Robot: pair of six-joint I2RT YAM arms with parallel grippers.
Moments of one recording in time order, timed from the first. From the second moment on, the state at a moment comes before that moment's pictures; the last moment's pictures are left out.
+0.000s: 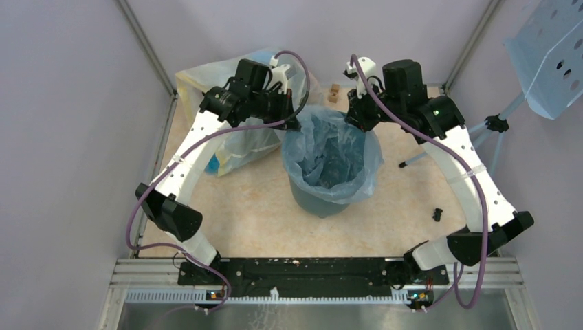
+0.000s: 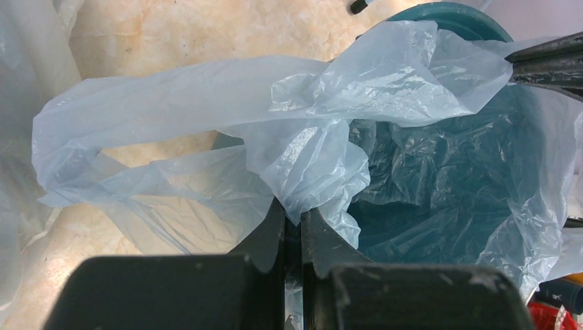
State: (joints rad) left arm -0.50 1.67 1.92 -0.96 0.45 -0.26; right arm 0.51 1.43 1.81 -0.96 -0.25 -0.16
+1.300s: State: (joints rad) left arm -0.50 1.57 1.80 -0.94 0.44 -0.15; right arm 0.30 1.53 1.61 -0.95 -0.30 0.22
